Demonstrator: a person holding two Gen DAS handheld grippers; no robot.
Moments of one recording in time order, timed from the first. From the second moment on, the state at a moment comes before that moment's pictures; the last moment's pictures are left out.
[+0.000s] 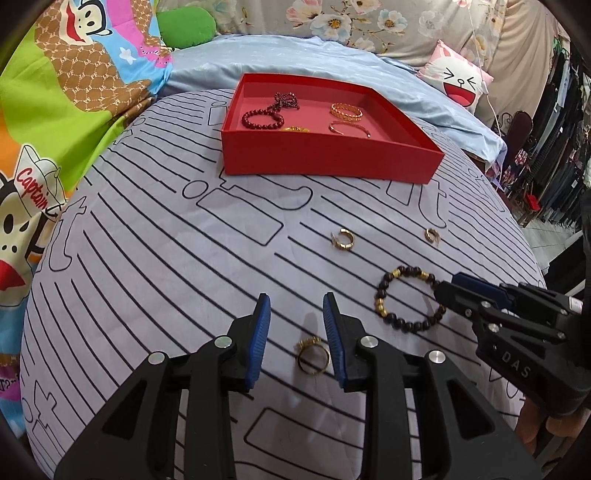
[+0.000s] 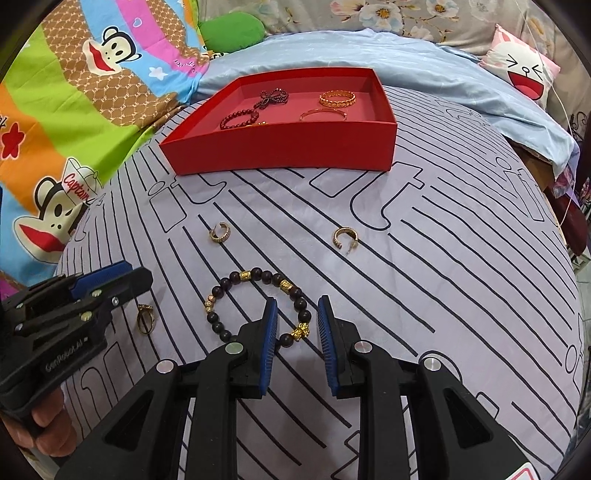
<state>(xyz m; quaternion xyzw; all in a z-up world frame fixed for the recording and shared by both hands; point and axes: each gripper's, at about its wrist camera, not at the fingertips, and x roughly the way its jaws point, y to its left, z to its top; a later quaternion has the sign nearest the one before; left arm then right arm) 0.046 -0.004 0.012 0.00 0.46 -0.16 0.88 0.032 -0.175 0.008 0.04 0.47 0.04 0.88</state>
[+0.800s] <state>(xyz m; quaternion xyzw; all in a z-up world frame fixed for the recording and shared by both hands) 0.031 -0.008 0.000 0.01 0.47 -0.16 0.87 0.027 -0.181 -0.002 0.02 0.47 0.02 0.88</state>
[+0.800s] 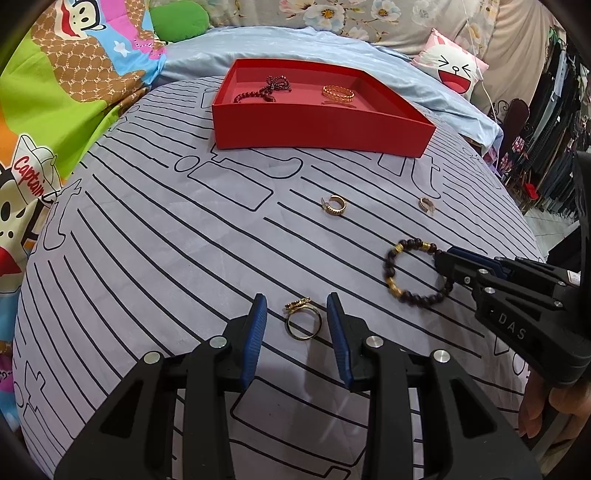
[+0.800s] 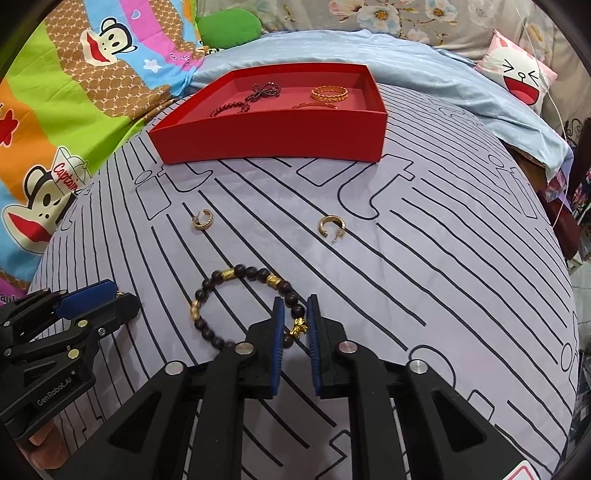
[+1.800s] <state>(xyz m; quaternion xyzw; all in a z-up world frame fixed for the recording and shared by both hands) 0.020 0.000 -0.003 0.02 0.45 -0.15 0.88 0.014 -0.187 -0.002 0.03 0.47 0.01 0.88</state>
